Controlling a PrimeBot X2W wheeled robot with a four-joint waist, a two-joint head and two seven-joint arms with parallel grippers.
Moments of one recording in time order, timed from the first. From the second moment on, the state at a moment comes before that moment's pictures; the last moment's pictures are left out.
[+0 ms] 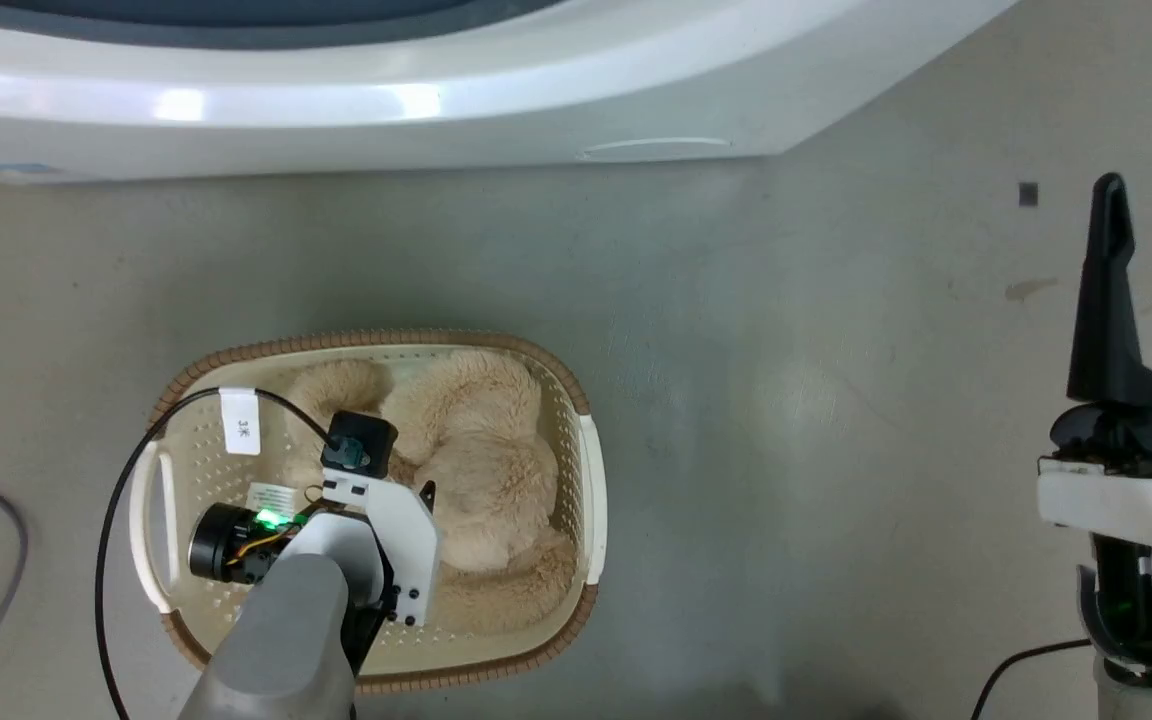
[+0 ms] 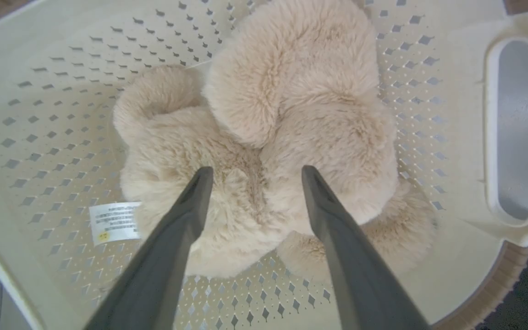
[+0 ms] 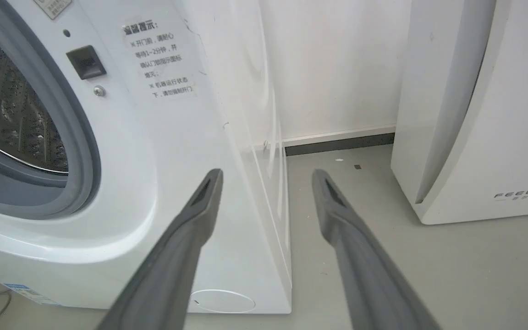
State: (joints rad) left arm -0.55 0.11 -0.22 0.88 -0.09 -0.05 0.14; right arm -0.27 -0.05 -0.08 -0.25 0.27 0.13 -0.17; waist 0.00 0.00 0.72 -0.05
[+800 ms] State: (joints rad) left arm -0.74 0.13 -0.30 1.11 -0.15 -0.06 0.16; right arm -0.35 -0.05 -0.09 -0.32 0.34 0.13 -0.22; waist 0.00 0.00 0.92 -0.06
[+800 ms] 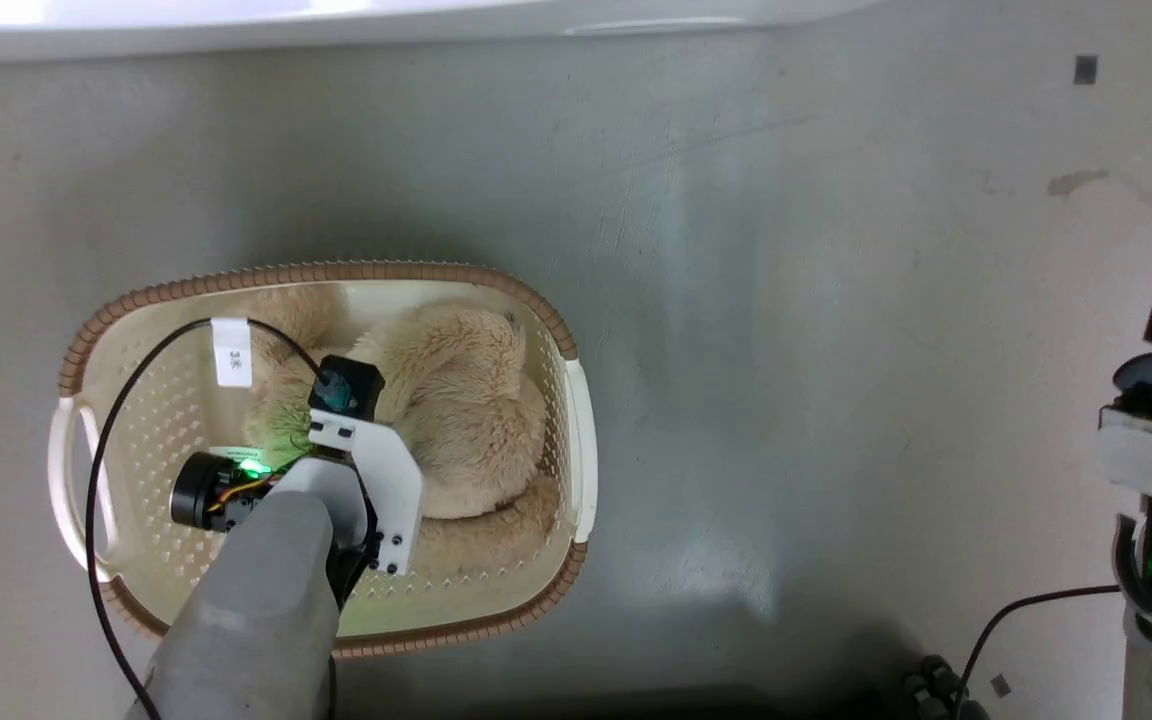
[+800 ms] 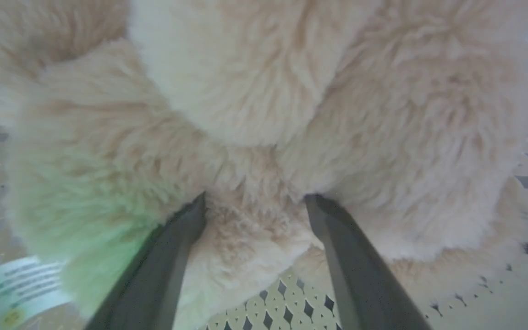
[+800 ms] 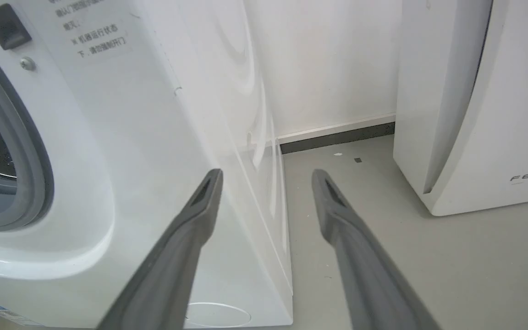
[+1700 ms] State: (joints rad) left arm -0.77 0.13 -0.34 1.29 -0.25 -0.07 0.06; right arm -0.39 -0.05 -0.10 -0.29 0.39 0.13 -0.26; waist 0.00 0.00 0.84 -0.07
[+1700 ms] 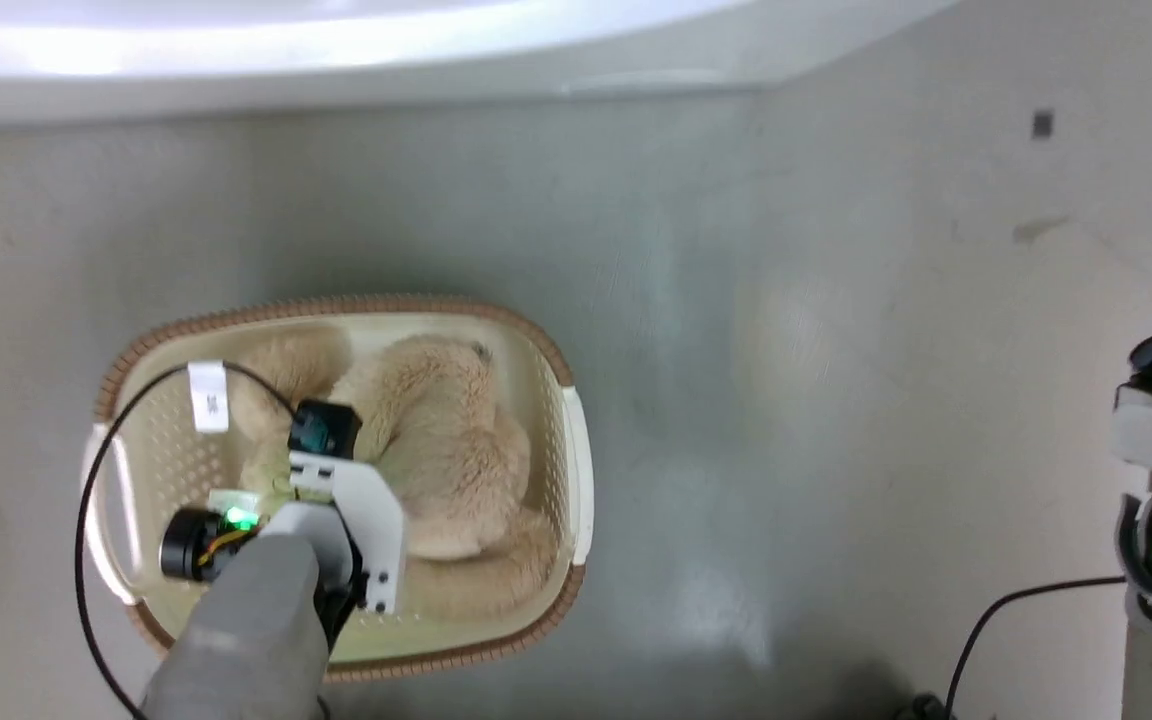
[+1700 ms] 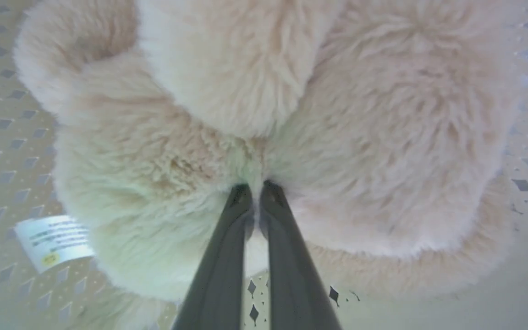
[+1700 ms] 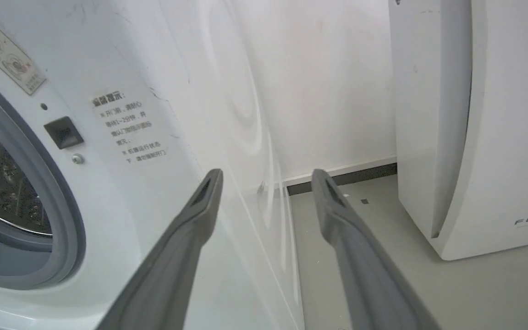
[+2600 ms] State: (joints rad) left arm -0.55 0.07 -0.41 1.28 -0.30 -0.13 -0.23; right arm -0.12 -0.05 -0.09 -0.20 0.37 0.13 -0.26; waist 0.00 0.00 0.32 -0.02
